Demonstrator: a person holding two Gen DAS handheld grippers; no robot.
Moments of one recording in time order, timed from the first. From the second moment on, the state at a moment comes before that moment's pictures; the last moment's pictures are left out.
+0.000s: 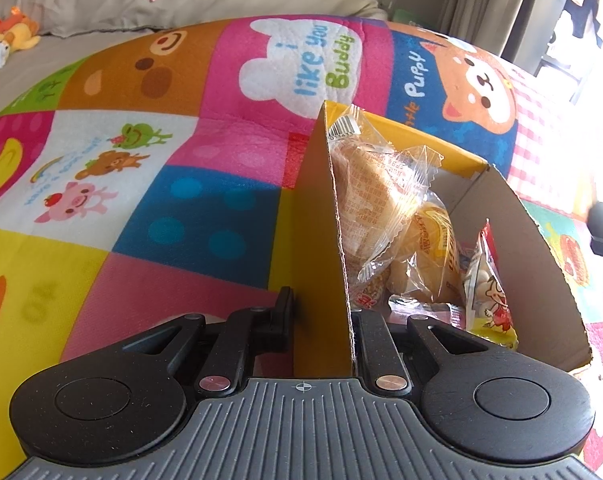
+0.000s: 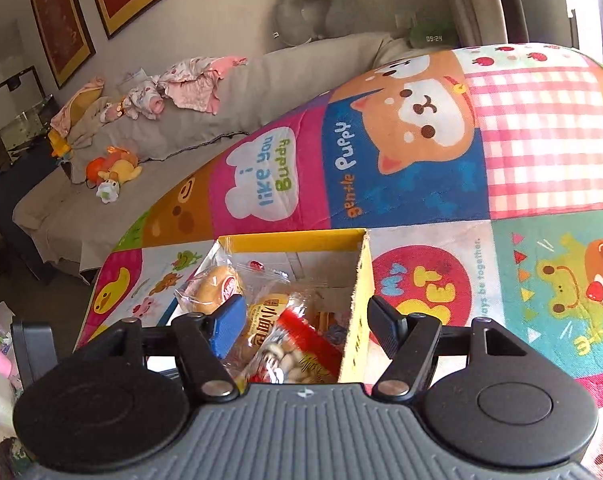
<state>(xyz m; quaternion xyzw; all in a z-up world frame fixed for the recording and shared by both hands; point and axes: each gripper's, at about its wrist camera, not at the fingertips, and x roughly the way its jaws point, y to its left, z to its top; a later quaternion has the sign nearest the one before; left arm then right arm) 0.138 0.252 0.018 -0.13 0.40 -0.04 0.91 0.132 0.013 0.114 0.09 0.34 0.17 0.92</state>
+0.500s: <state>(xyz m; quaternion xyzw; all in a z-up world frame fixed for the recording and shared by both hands) 0.139 0.251 0.018 -0.12 0.40 -0.04 0.91 0.057 -0.072 0.081 0.03 0.35 0.09 0.93</state>
